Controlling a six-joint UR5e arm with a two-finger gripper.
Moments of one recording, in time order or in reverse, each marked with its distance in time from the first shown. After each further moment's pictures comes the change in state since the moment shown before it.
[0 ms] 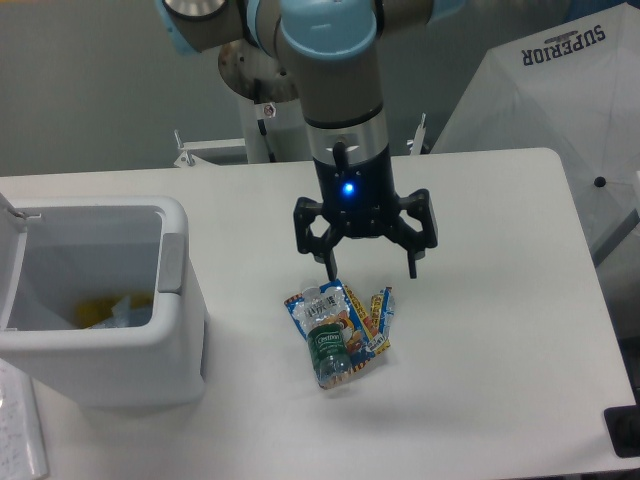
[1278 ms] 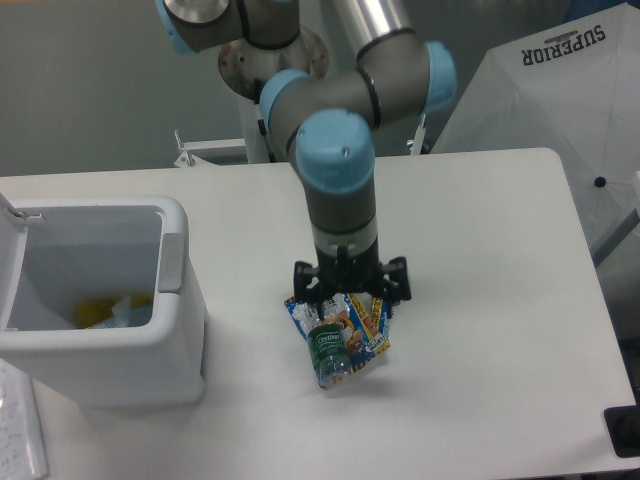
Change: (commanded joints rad) arm -0.063 -0.221 -0.114 0.063 -0.047 -0.242
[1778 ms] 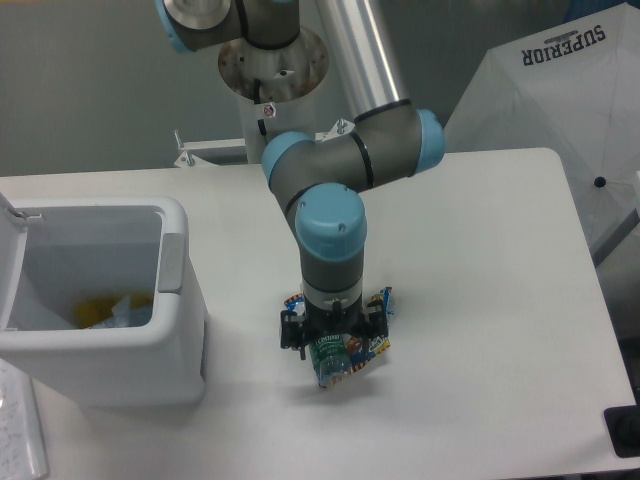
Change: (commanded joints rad) arm -0.002 -0.098 -0.008 0.086 0.000 -0.080
